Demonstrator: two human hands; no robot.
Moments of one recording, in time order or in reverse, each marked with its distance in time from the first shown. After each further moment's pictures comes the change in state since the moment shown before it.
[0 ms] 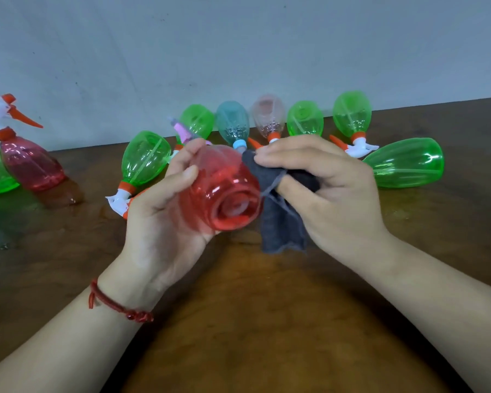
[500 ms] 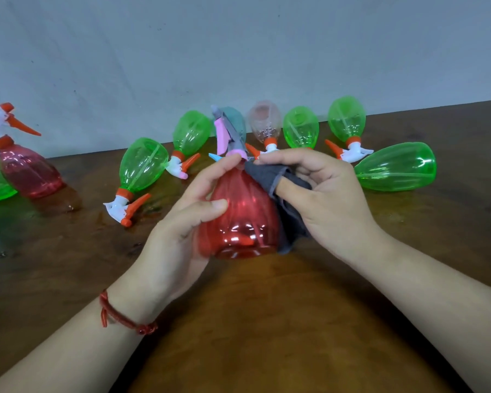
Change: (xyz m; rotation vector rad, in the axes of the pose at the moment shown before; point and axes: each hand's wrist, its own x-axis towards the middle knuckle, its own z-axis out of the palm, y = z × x) left_hand -0.002 -0.013 -0.002 0.279 -0.119 0.009; right_hand 0.005 0.009 0.000 0.310 0.020 0.408
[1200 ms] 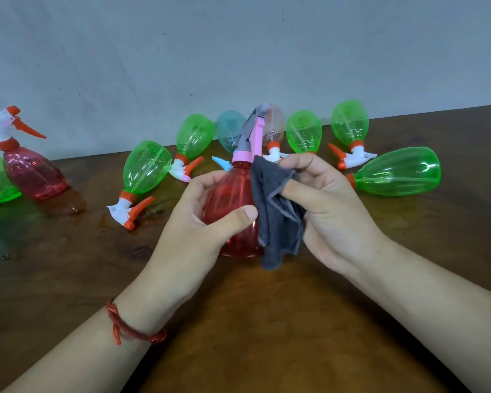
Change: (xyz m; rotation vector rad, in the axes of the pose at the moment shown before) left_hand 0.003 -0.007 0.006 0.305 0.251 0.030; right_hand -0.003 -0.003 0.009 0.449 0.043 0.327
